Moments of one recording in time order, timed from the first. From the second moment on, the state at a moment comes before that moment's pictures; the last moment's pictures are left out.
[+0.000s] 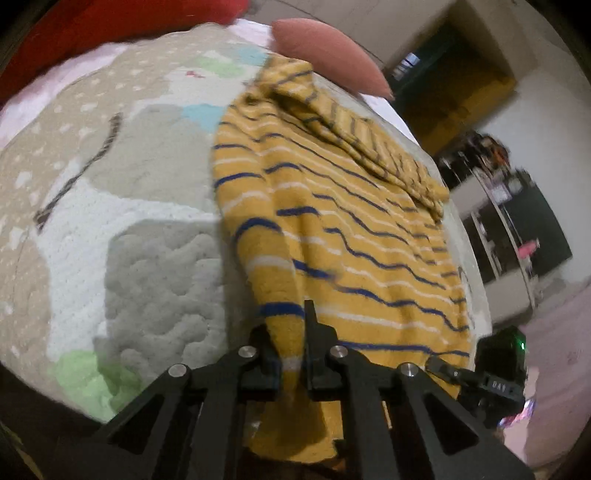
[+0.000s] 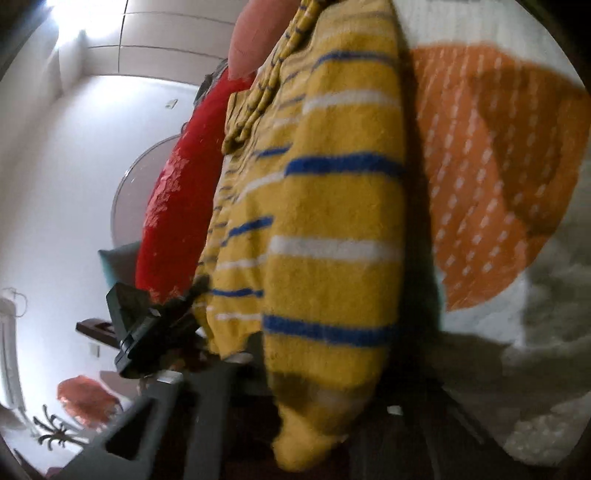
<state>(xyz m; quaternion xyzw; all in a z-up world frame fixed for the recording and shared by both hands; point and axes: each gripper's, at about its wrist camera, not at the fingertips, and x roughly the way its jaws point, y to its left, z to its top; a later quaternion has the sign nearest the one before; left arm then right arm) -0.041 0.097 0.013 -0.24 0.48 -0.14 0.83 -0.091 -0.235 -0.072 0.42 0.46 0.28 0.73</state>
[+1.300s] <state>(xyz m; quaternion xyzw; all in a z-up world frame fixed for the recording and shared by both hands) 0.124 0.082 0.102 -0.25 0.44 -0.12 0.85 0.076 -0.273 0.087 0.32 0.36 0.30 0.82</state>
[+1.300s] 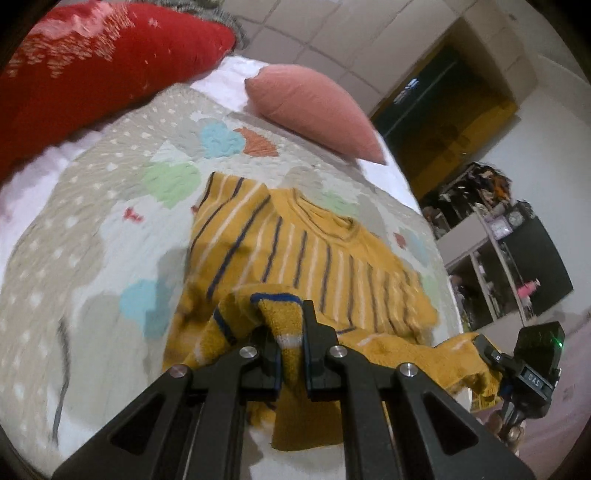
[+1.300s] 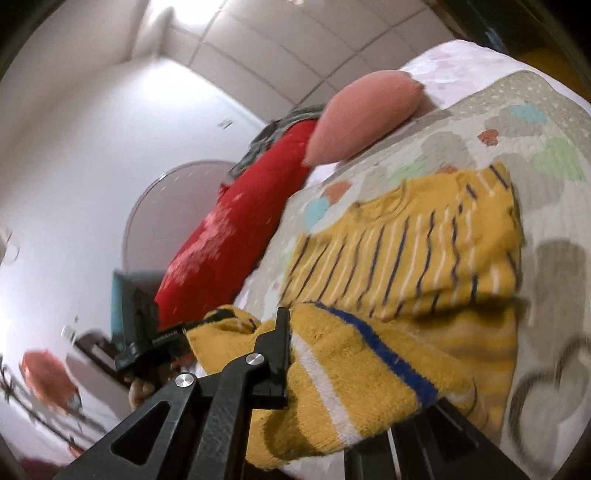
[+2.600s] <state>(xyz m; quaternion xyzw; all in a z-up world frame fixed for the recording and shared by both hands) 0.082 0.050 0.114 -0.06 0.40 -0.03 0.92 0.120 -0.229 0.128 -0.01 0.36 0.05 0.93</state>
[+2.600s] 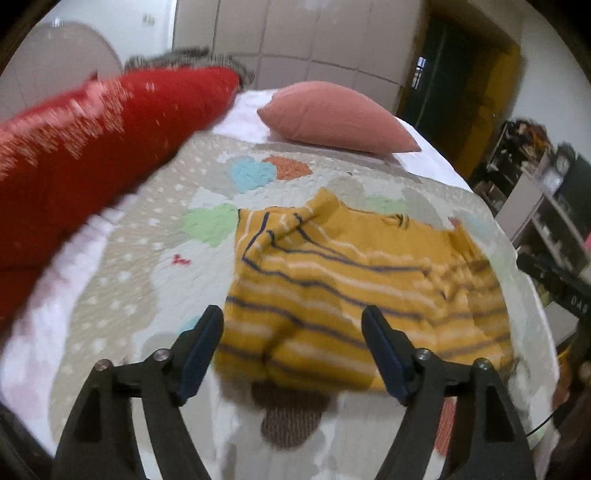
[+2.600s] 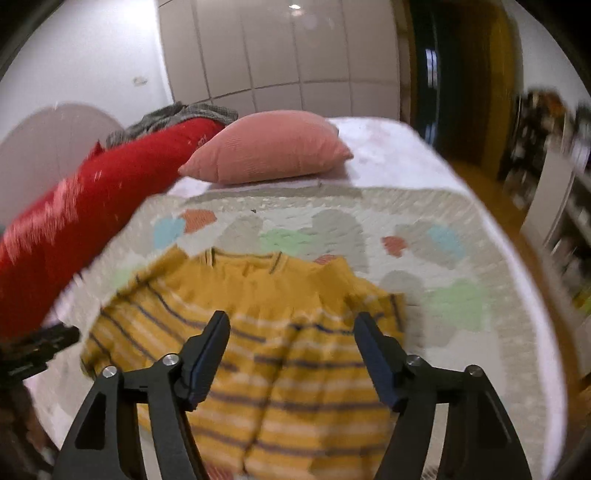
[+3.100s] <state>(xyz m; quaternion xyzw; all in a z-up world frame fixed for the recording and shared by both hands) -0.004 0.039 0.119 -0.05 0.37 0.00 0.93 0.023 -0.207 0.142 -0.08 0.32 0.00 0.95</state>
